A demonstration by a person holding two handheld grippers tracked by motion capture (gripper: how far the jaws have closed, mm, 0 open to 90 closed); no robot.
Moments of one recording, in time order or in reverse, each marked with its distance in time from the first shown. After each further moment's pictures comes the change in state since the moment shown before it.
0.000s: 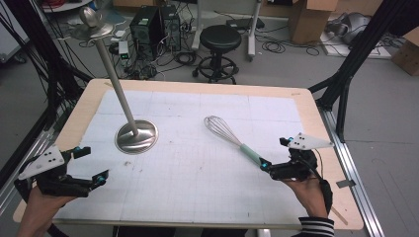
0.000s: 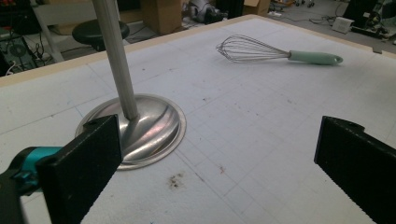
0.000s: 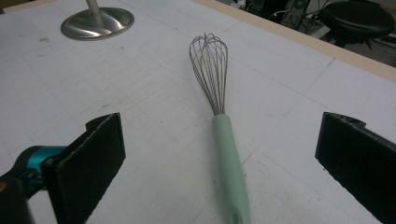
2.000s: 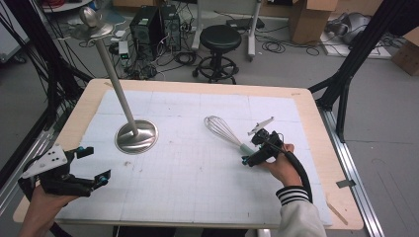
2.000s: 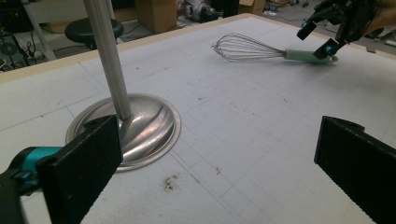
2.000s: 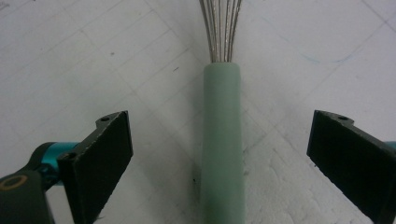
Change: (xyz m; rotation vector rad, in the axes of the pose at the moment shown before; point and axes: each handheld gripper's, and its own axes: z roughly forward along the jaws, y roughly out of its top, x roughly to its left) left arm 0.000 -0.001 0.005 0.002 -0.024 -0.004; right arm -0.013 0.014 0.109 0.536 0.030 -0.104
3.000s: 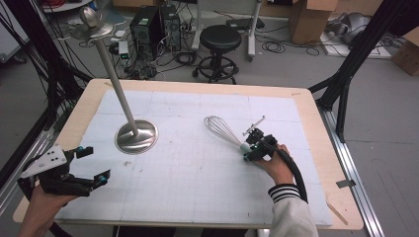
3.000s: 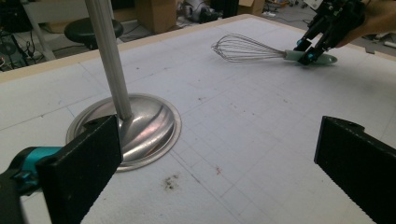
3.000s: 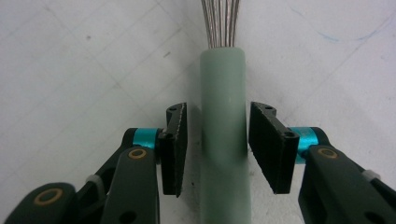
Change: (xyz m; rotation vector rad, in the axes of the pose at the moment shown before) left arm 0.001 0.000 -0.001 -0.001 0.000 -0.003; right arm 0.000 0.008 0.016 0.123 -0.028 0.020
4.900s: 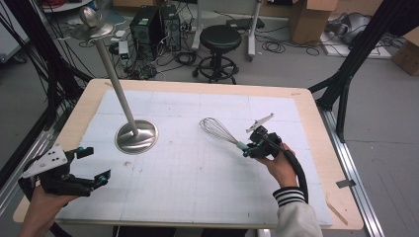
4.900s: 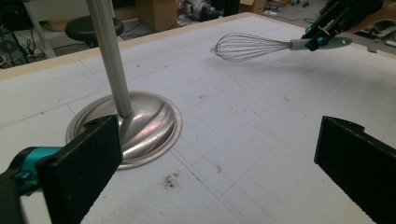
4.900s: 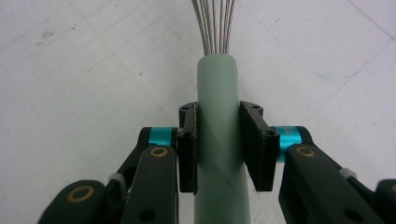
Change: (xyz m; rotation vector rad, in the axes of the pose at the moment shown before) left arm 0.000 -0.001 0.001 0.006 0.002 -0.004; right arm 0.005 -0.002 -0.030 -0.152 0.069 -0.002
